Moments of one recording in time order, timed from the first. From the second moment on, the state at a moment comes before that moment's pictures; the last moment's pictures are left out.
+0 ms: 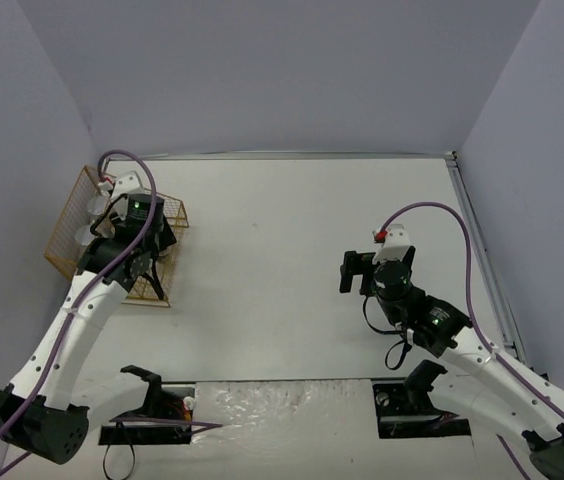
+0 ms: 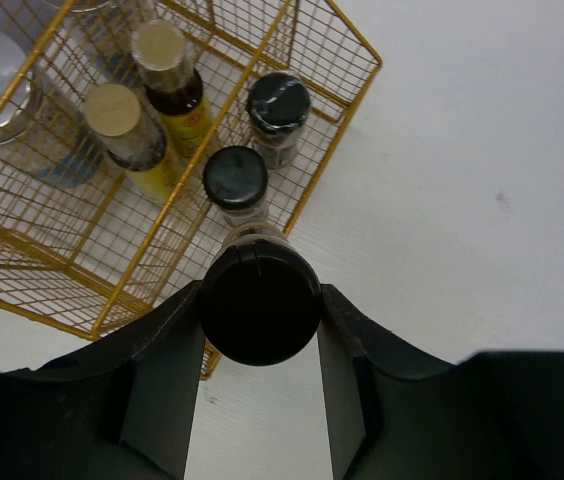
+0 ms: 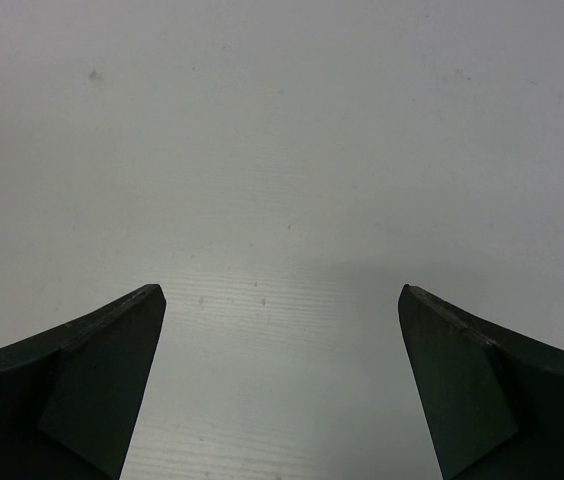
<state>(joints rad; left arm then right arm) -0.30 1.08 1.17 -0.81 -0.50 -0.55 0.74 0.76 0.61 -0.32 0.51 0.36</state>
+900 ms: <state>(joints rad) -0.17 1.15 0.91 -0.69 -0.42 -0.57 0.74 0.73 0.60 -0.32 0.51 0.36</state>
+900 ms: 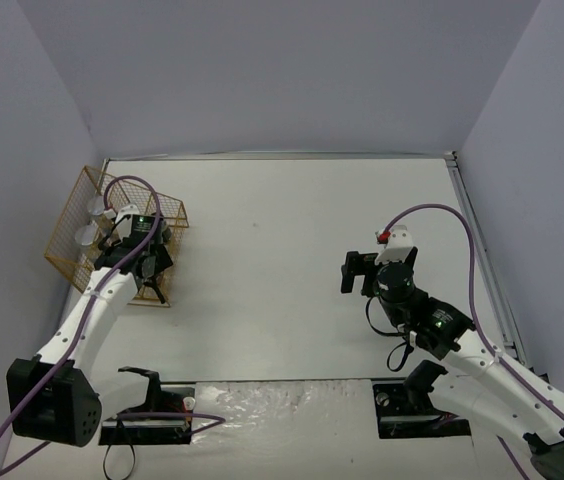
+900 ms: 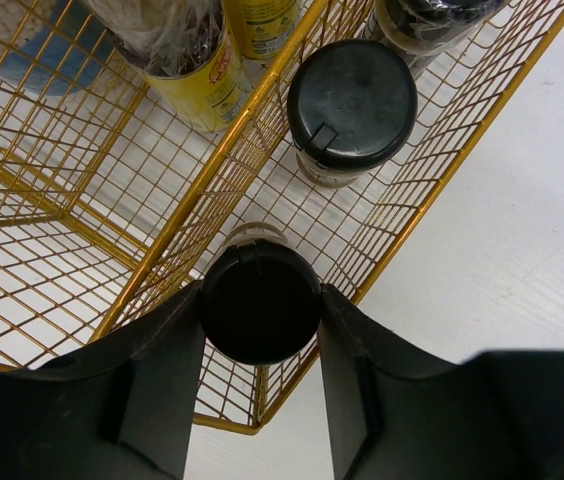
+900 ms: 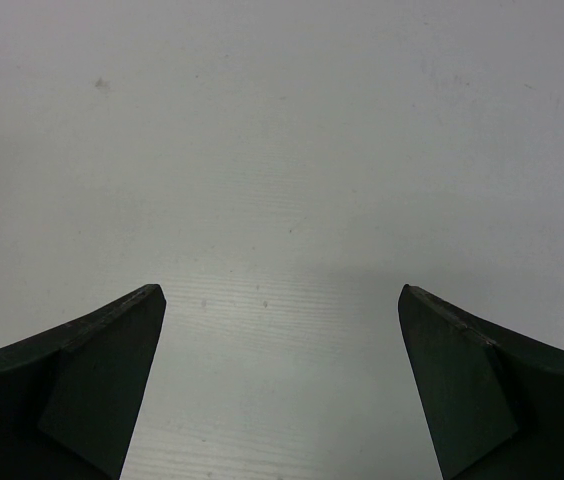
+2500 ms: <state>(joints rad) -0.19 0.46 1.35 -1.07 -0.33 -0.17 0.74 0.43 1.02 -0.49 0.72 0.14</state>
